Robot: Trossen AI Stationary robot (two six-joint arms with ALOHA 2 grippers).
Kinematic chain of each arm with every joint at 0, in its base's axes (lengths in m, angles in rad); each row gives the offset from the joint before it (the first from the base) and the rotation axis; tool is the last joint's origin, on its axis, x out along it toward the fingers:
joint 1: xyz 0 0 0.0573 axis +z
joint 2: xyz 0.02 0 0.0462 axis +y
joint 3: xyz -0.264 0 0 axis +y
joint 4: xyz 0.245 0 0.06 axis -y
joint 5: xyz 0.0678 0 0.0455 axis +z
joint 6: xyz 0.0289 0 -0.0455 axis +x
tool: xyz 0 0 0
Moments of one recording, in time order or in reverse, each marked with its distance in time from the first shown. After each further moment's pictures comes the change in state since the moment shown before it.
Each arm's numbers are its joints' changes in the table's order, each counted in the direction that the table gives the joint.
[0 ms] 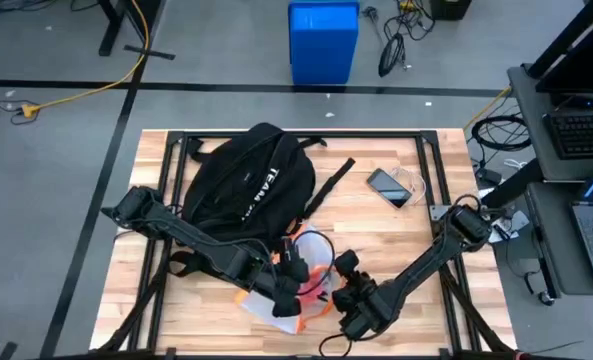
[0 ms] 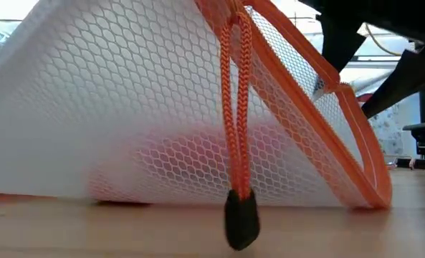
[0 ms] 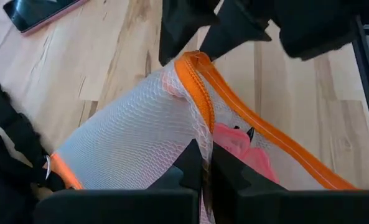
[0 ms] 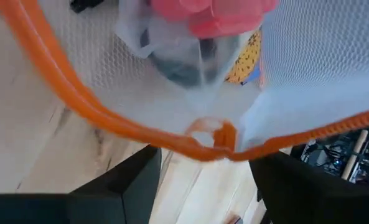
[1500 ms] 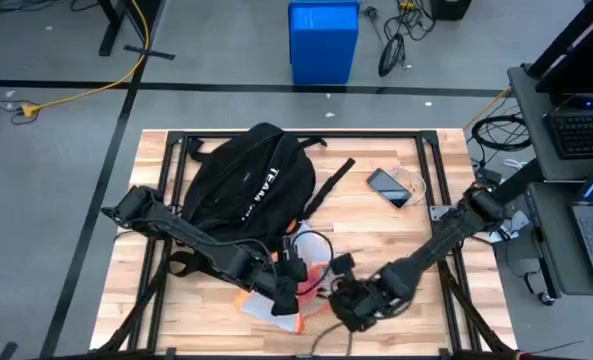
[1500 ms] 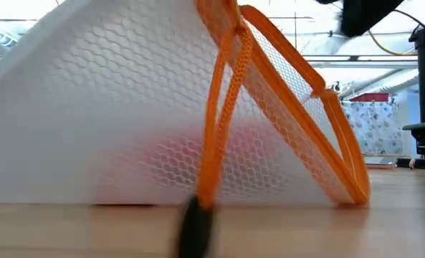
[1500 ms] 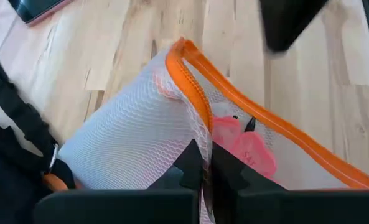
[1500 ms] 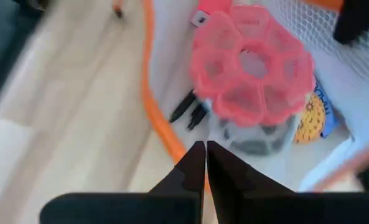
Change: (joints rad) left arm -0.001 -0.002 0.000 -0.052 0.003 0.000; right arm -0.042 -0.197 -0.001 0.274 0.402 0.025
